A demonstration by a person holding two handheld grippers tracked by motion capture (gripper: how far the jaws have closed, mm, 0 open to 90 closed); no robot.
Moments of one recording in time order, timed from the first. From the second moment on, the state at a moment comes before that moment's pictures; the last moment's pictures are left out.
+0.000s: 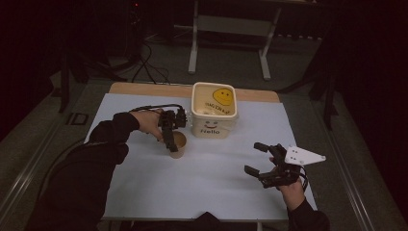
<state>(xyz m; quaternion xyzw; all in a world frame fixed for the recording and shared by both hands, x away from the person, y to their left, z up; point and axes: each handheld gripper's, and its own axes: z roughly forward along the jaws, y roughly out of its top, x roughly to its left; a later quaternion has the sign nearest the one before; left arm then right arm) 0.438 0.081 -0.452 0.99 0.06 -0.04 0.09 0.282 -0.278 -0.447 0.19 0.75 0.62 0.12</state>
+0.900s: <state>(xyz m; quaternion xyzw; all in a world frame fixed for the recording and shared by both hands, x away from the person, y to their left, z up) 0.440 0.086 -0.461 0.99 0.04 -0.05 0.12 0.282 -0.277 -0.448 0.19 0.75 0.62 0.12</state>
